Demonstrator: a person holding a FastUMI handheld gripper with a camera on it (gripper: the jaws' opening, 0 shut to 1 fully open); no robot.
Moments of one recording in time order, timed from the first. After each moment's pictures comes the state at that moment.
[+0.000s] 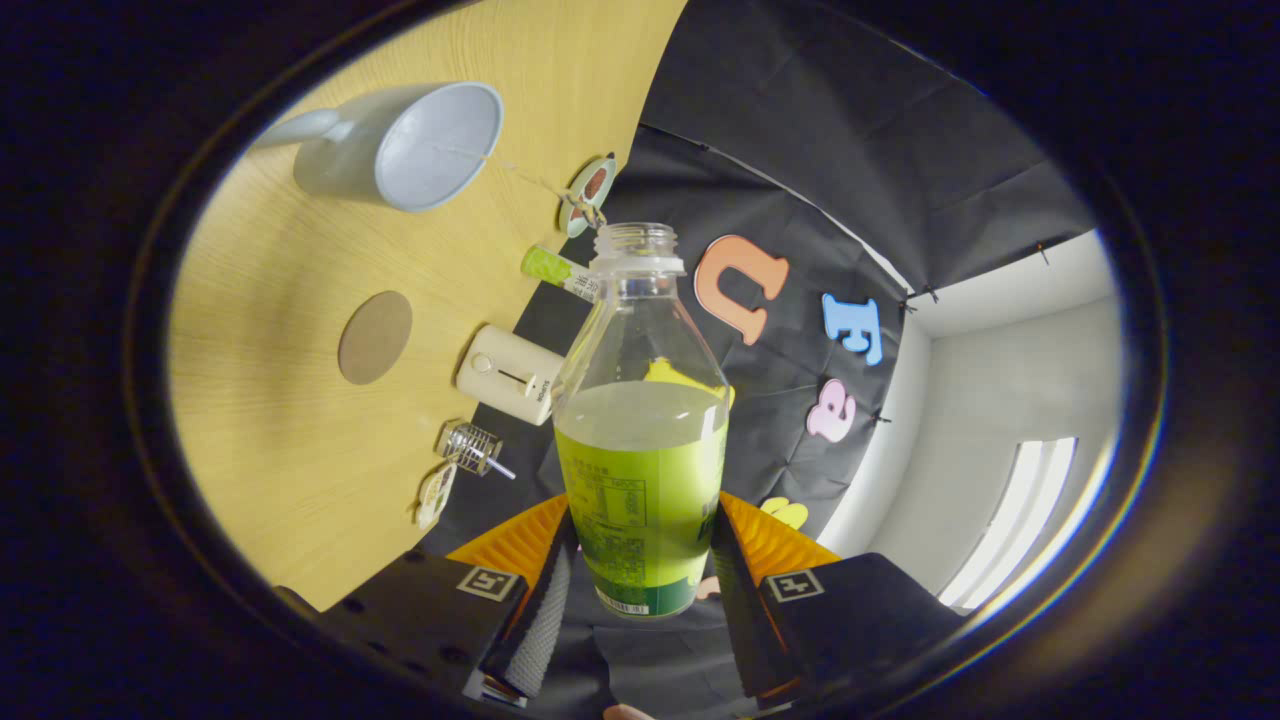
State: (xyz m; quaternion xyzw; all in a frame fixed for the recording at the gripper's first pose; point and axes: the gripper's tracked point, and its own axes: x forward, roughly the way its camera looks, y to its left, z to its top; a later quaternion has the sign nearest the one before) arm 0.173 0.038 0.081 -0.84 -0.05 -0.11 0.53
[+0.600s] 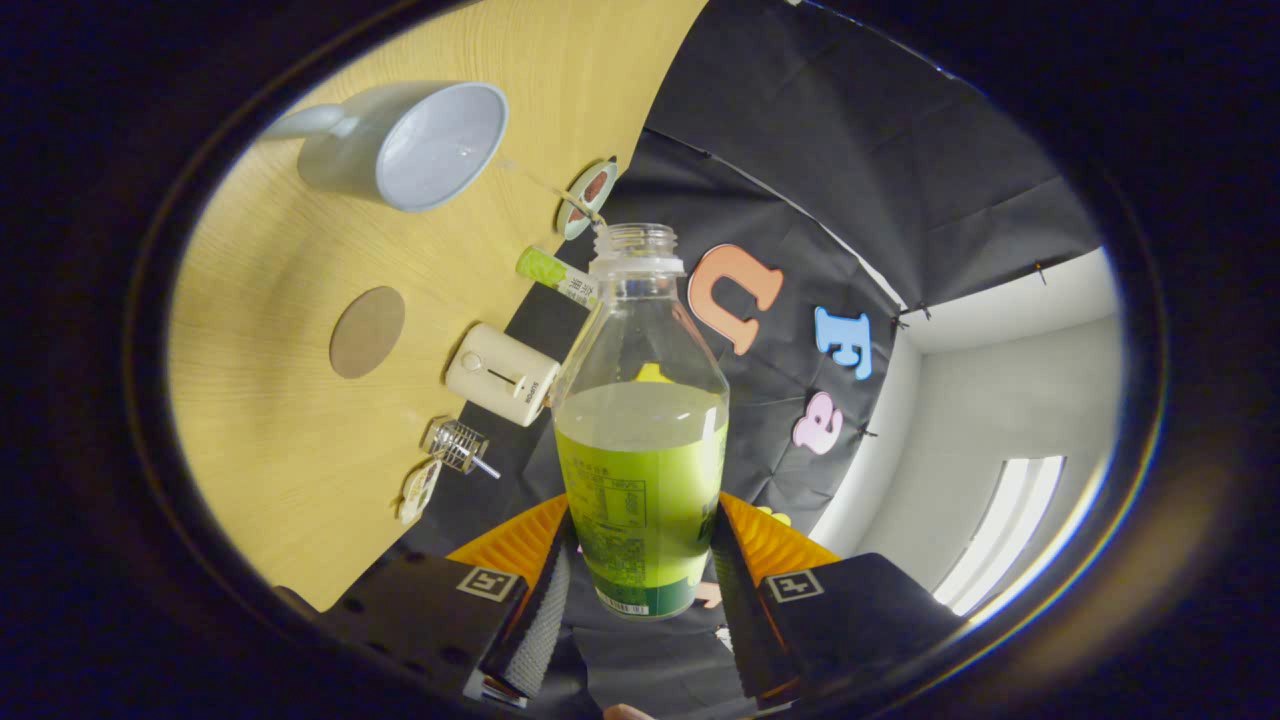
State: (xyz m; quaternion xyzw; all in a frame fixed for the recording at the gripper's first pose) arm 0.172 0.046 0.085 -0.85 -0.06 -0.12 0.52
